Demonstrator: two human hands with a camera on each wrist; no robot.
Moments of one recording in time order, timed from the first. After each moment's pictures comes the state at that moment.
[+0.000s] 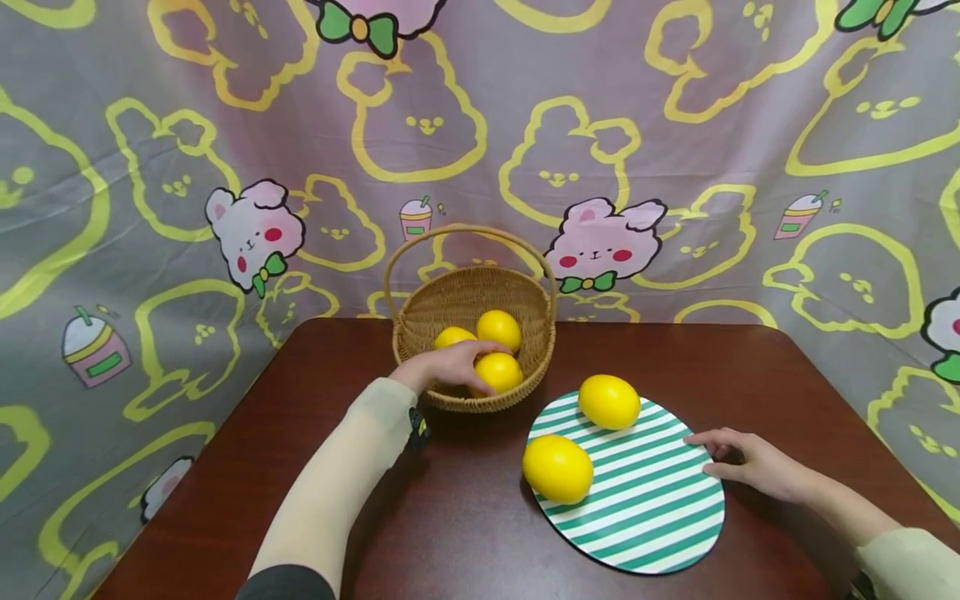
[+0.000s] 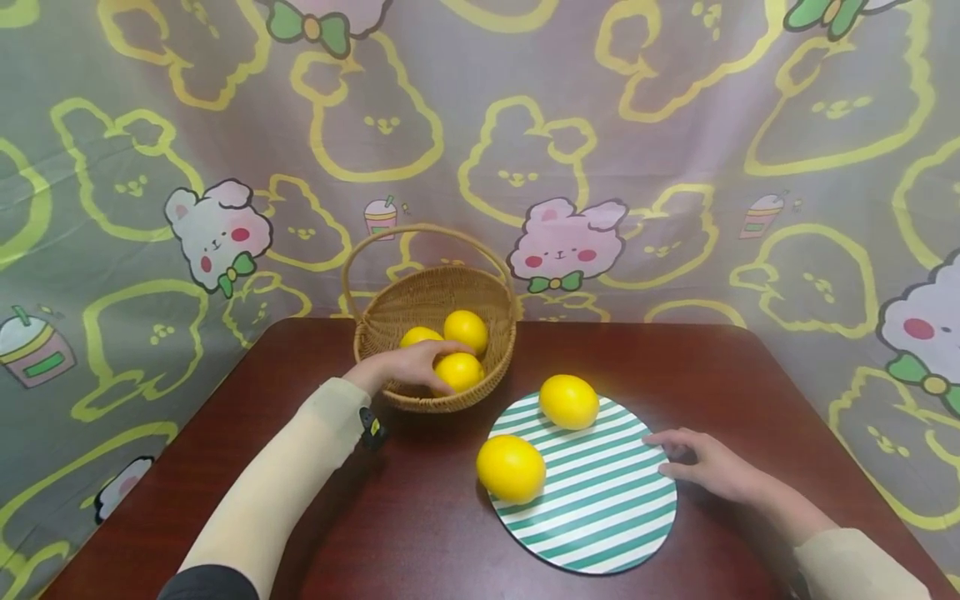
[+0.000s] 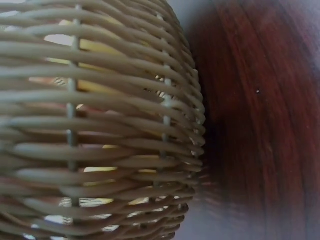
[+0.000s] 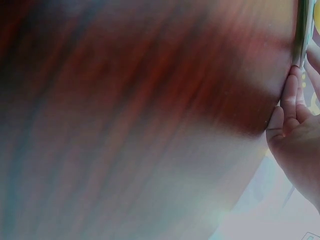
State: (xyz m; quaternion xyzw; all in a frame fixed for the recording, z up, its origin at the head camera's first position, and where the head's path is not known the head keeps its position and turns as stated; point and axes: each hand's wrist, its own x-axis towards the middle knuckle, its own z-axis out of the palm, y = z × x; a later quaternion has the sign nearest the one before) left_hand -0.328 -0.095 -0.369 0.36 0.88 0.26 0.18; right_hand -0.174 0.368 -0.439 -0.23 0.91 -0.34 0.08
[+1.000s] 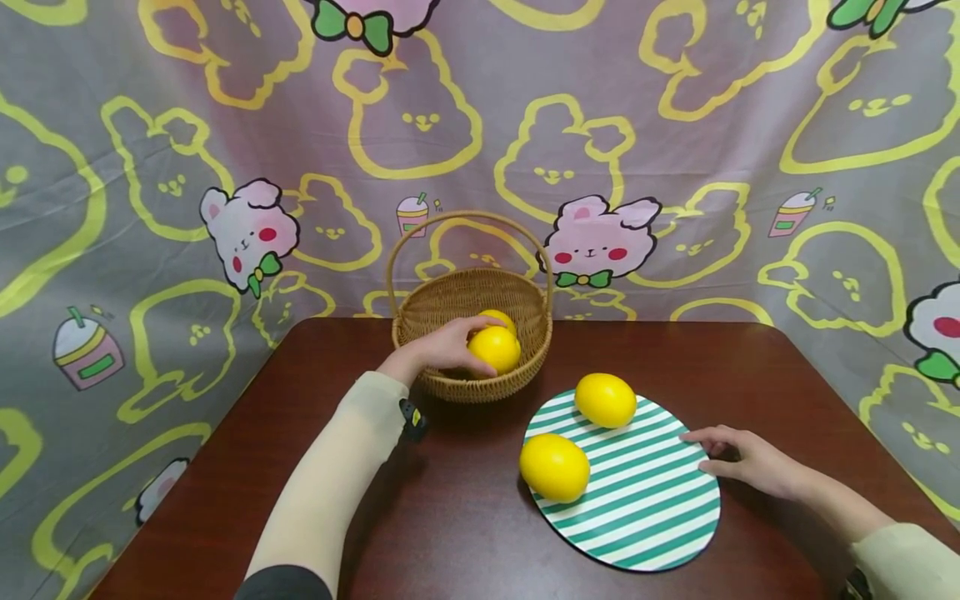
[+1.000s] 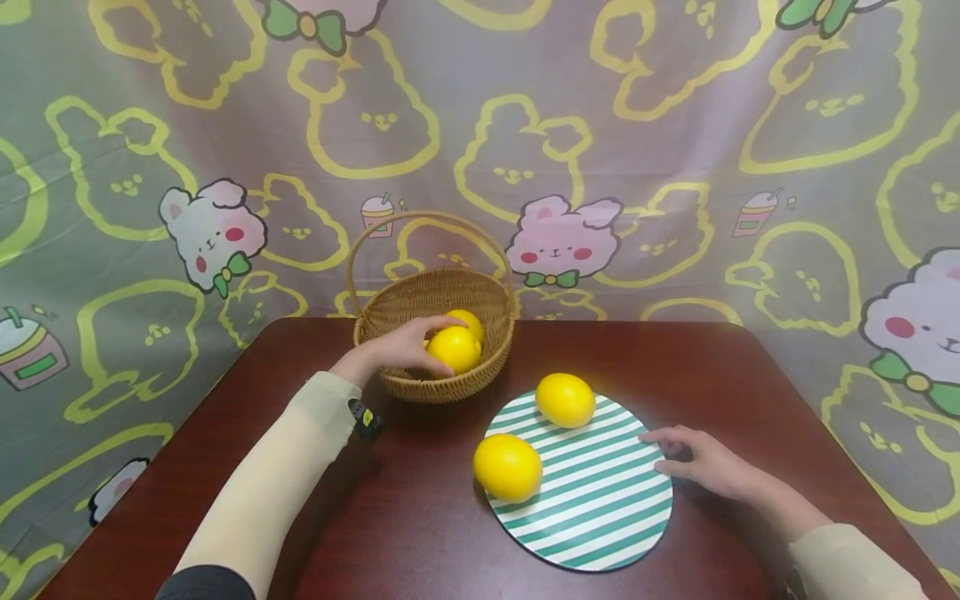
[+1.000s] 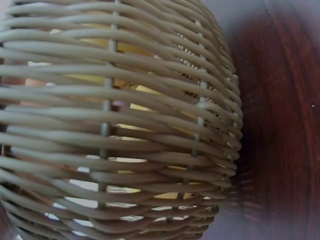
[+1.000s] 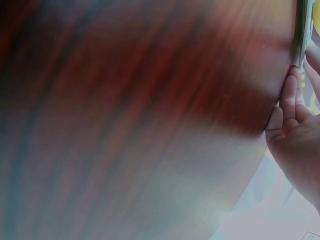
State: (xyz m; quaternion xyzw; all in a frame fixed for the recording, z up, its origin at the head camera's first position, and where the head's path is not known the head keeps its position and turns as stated) left_hand -0.331 -0.097 -0.345 0.37 0.86 0.32 0.11; right_hand -0.172 0.367 -0.436 -0.23 0.91 -0.34 0.08
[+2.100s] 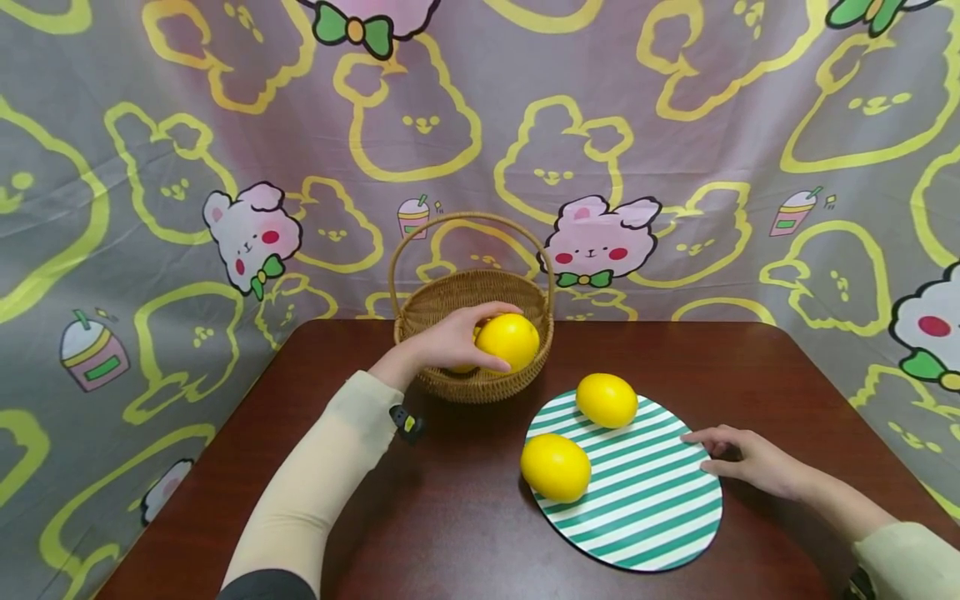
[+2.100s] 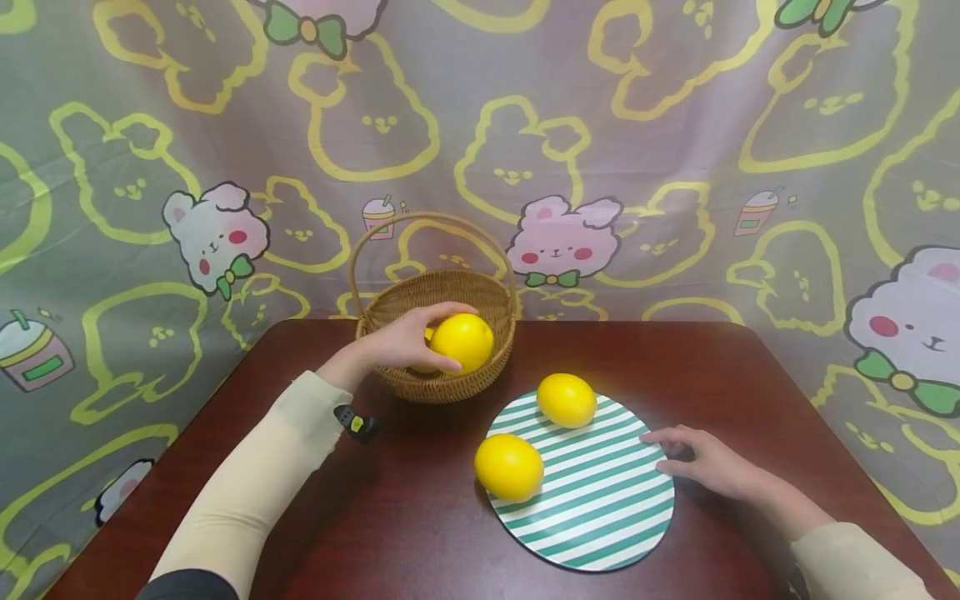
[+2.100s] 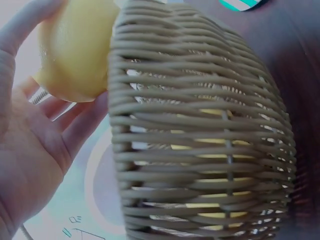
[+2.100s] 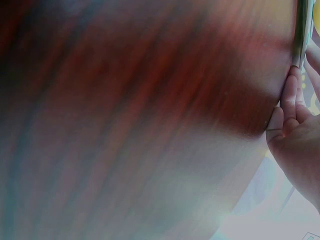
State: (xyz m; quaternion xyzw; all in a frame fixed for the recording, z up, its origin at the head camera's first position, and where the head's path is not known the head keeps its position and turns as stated) left_hand -0.297 -0.086 -0.307 0.40 0.85 0.34 0.06; right_hand -0.171 0.367 -0.436 -0.22 0.91 -0.34 0.09
